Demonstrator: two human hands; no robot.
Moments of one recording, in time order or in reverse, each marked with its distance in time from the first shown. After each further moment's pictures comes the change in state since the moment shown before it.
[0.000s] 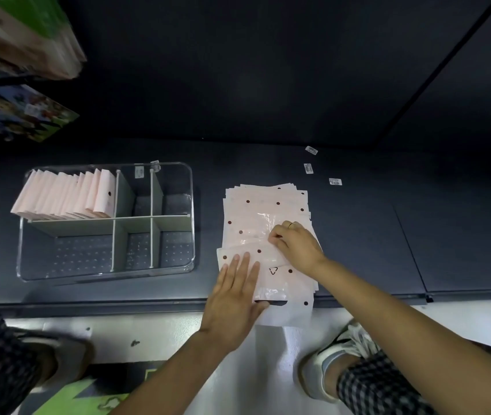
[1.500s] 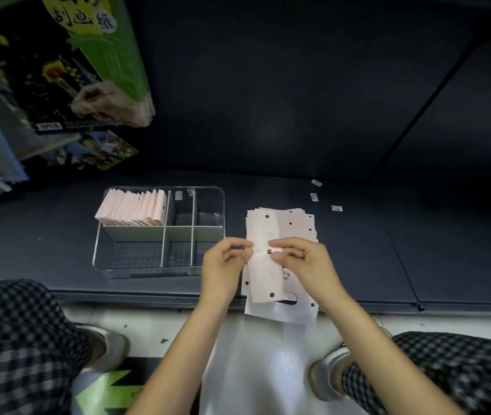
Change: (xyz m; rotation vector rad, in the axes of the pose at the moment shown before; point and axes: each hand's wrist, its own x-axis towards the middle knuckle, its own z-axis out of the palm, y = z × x) left_hand -0.033 -0.004 -0.144 -1.374 0.431 -0.518; right_hand -0.111 -0.131 -0.072 0.971 0.203 0.059
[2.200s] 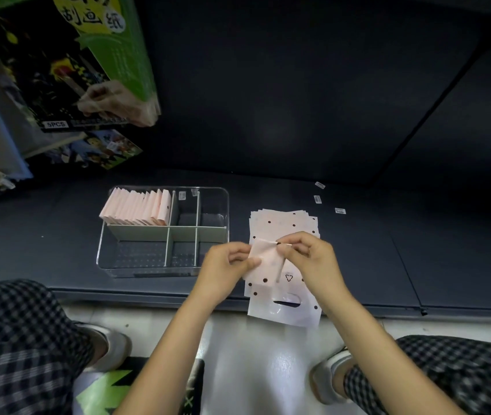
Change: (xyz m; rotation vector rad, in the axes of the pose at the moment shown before) left_hand 0.010 0.008 -0.020 0.182 -0.236 0.009; right_hand 0.003 -0.004 0.005 0.002 0.079 -0.063
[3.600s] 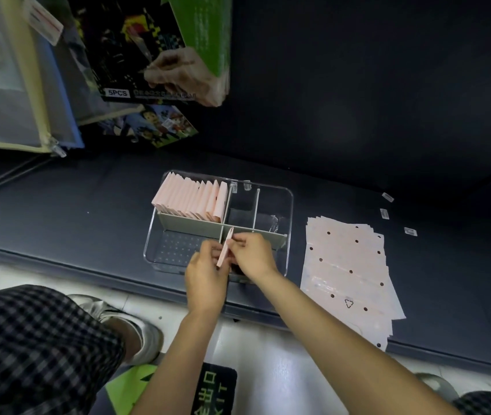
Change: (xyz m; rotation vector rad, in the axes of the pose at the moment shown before) left_hand 0.039 -0.108 -0.088 0.423 0.603 -0.031; right_hand 0.086 0.049 0.207 -0.386 -0.240 0.176
